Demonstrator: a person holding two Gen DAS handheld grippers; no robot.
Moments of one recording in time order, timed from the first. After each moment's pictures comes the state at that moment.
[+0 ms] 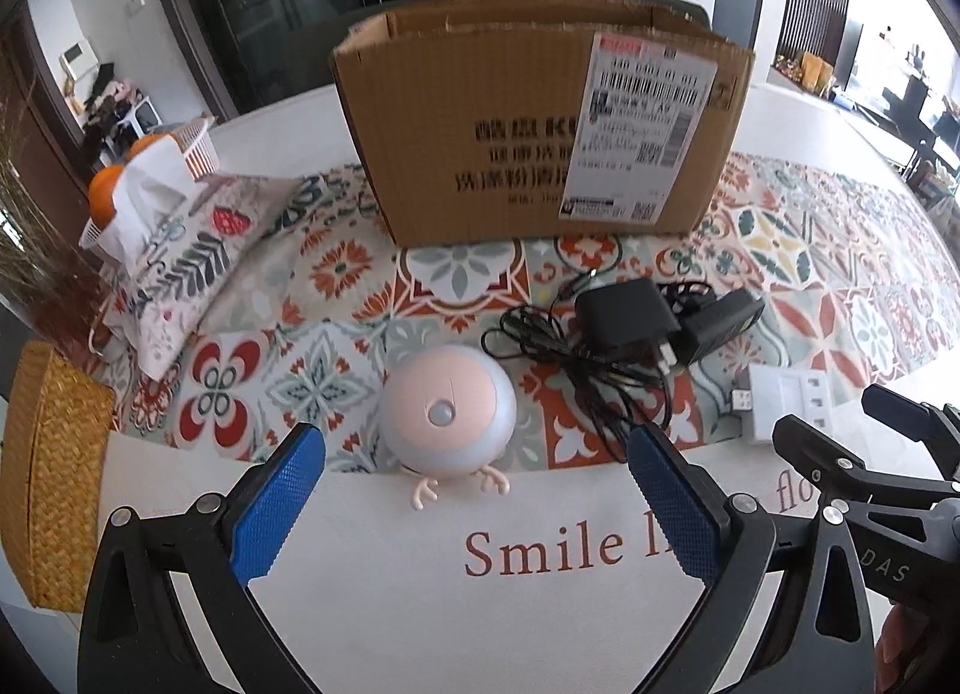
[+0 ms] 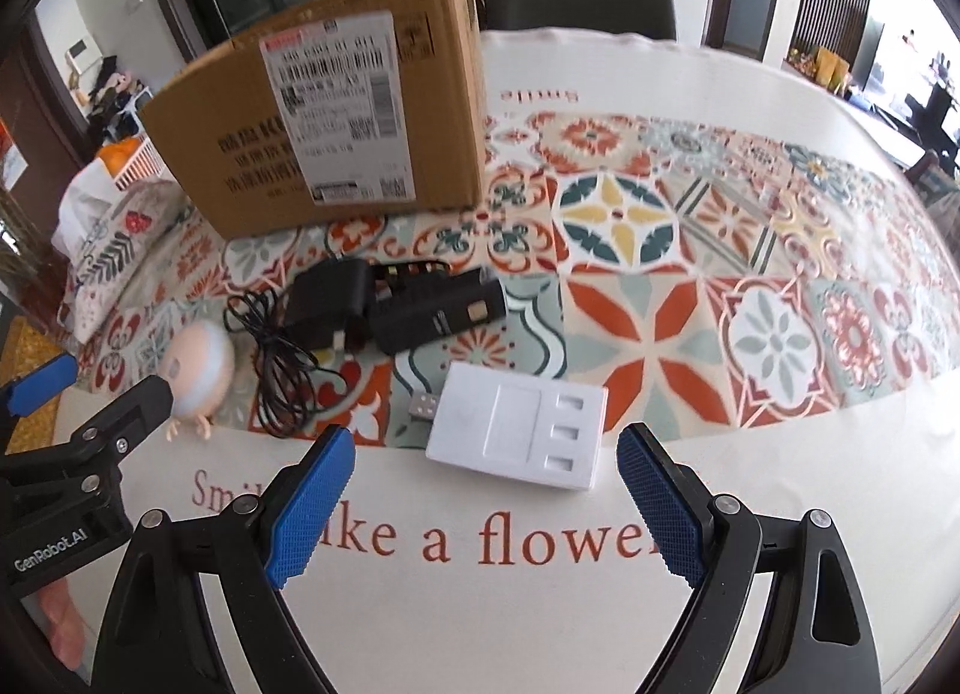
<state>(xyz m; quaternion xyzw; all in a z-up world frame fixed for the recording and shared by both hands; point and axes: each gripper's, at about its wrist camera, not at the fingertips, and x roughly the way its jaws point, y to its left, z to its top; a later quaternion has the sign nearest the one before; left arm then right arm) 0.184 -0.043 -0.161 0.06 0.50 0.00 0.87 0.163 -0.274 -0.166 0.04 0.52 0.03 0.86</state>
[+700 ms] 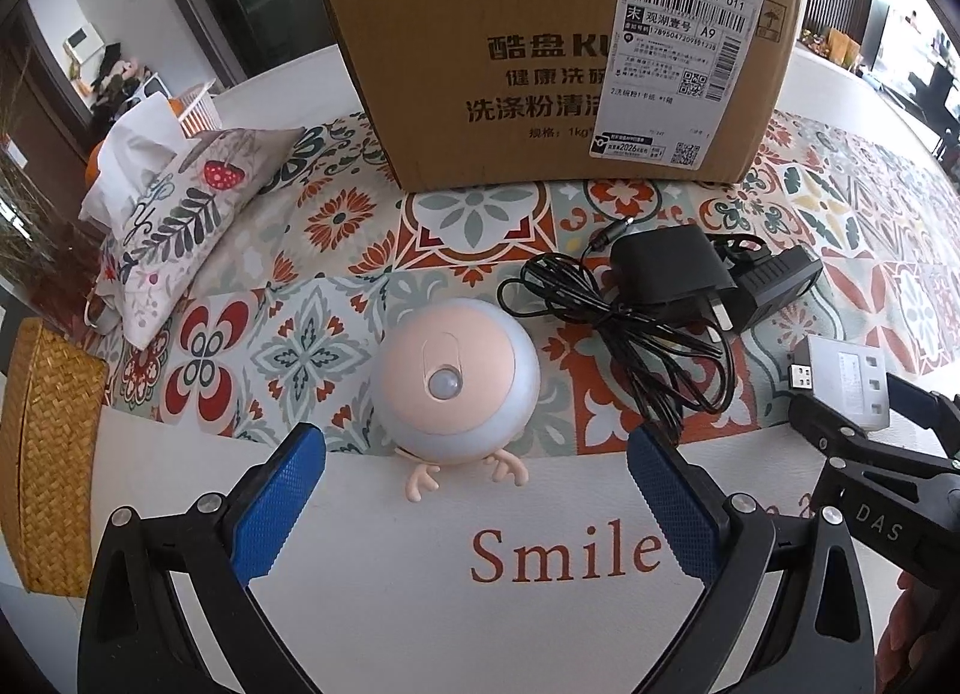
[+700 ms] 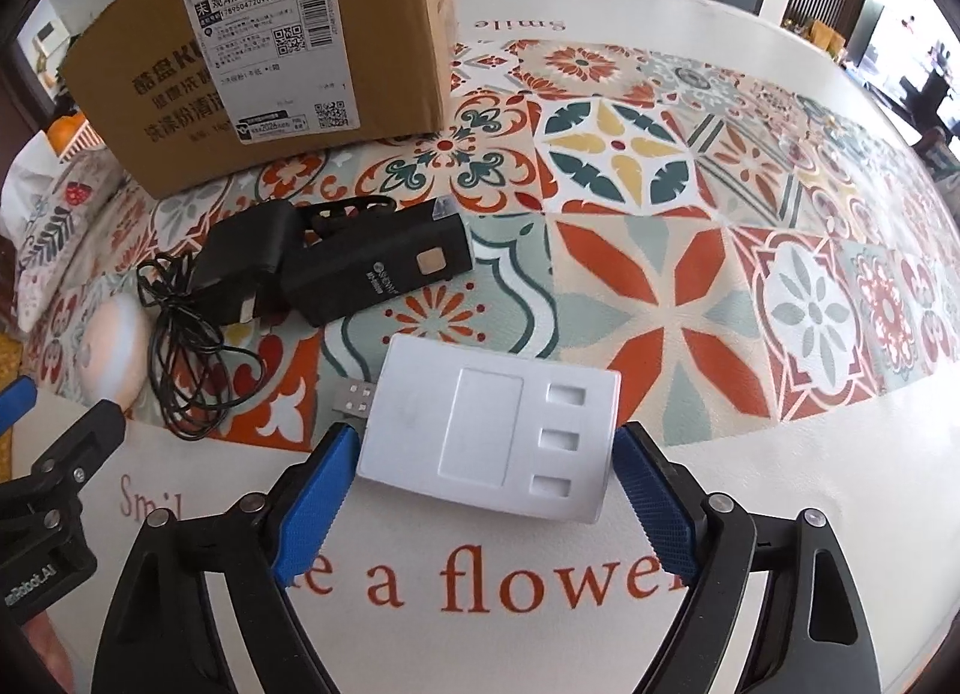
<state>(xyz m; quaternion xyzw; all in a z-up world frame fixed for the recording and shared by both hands) 0.195 -0.041 -0.194 0.07 0.53 0.03 0.85 0.185 -0.277 -0.215 0.02 0.56 0.00 0.83</state>
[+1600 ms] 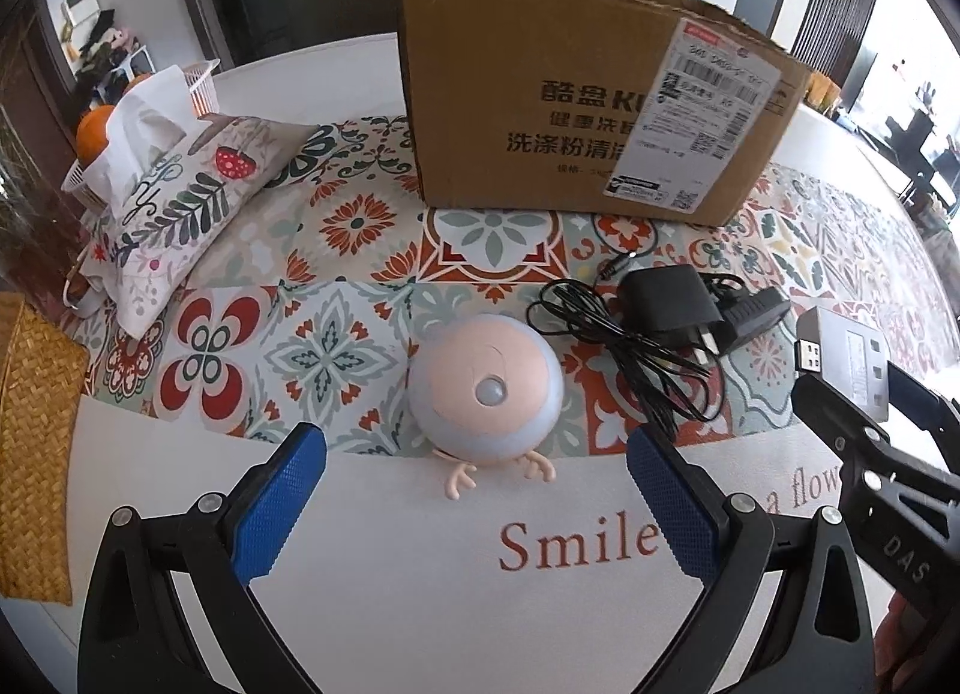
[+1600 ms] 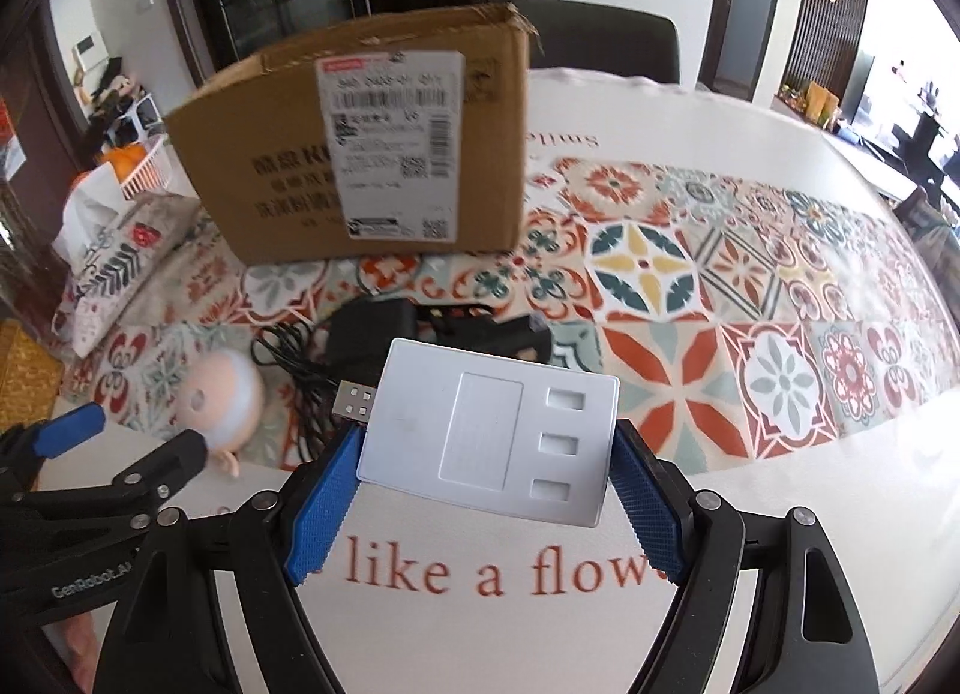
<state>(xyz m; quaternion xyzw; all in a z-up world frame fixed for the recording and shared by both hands) 0.193 -0.003 -0.176 0.01 0.52 -0.01 0.85 0.164 -0.237 -0.150 0.01 0.47 0.01 0.88</state>
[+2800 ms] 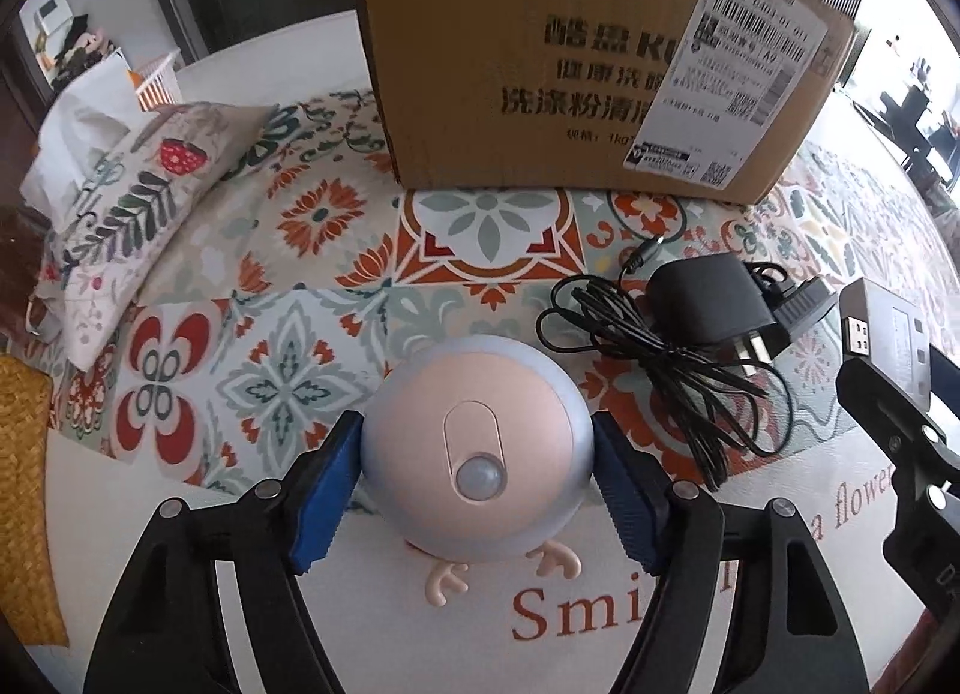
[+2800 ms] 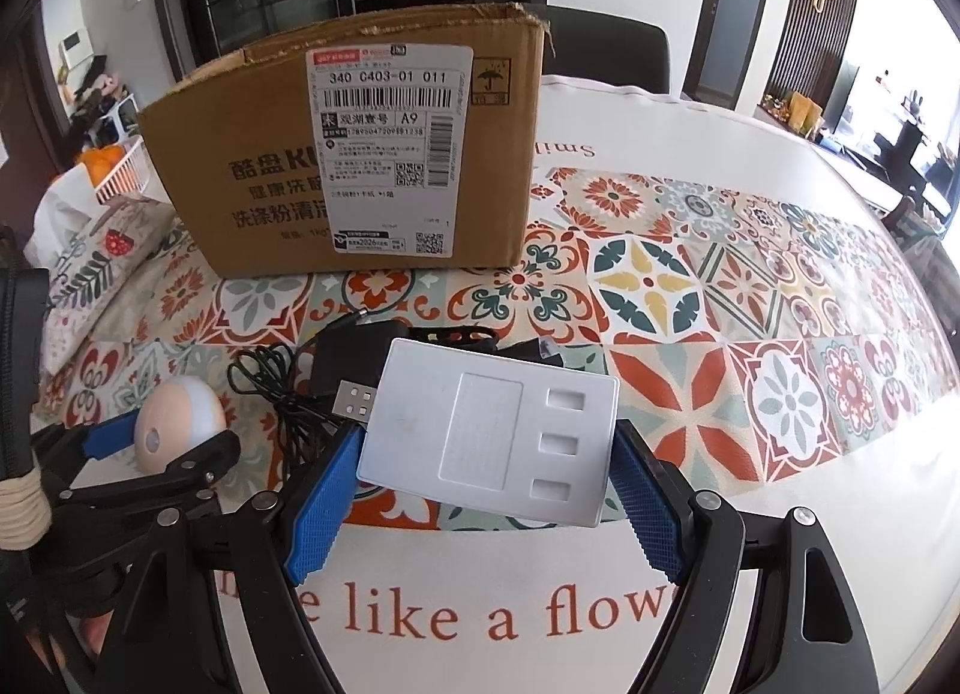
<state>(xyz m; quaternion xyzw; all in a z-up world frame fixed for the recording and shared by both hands) 0.221 -0.004 -0.209 0.02 0.54 -0.03 0.84 0.181 -0.227 -0.160 0.00 0.47 -0.02 0.88</state>
